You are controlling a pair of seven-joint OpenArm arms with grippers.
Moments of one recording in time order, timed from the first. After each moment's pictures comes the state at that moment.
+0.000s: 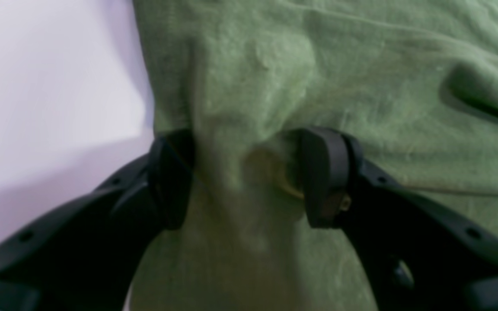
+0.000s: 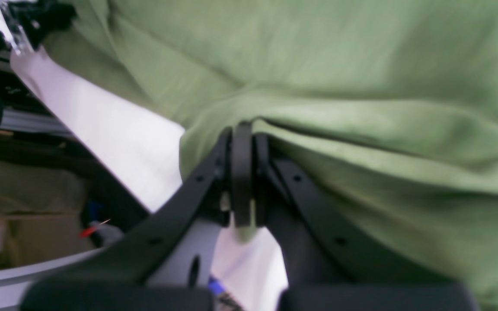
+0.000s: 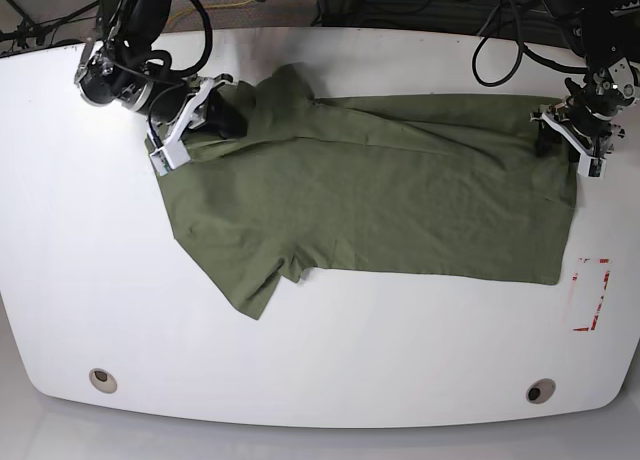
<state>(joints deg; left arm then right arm) 9.4 -15.3 -37.6 79.5 -8.5 -43.1 34.3 -12.5 4.3 26.5 106.8 56.1 41.0 -81.2</state>
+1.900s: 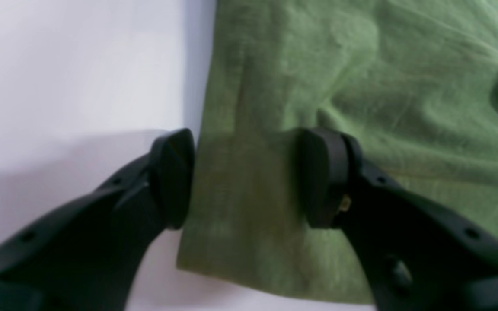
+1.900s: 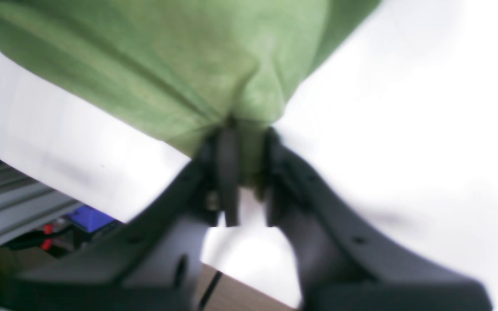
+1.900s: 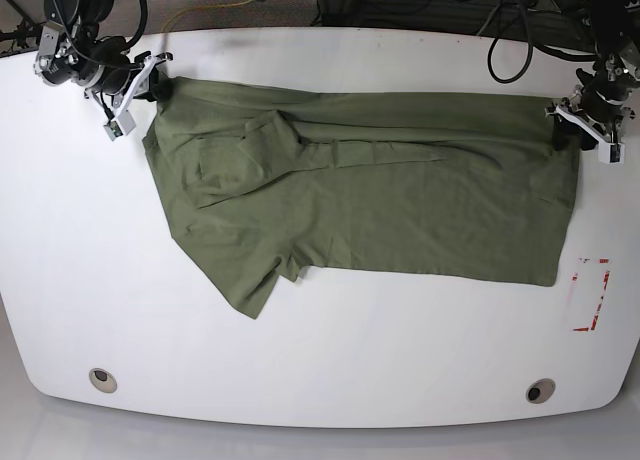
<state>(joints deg) 11.3 -15.3 -42.7 77.9 -13.6 -42.7 33.4 -21.8 20.3 26.1 93.5 41.0 40.9 -66.0</state>
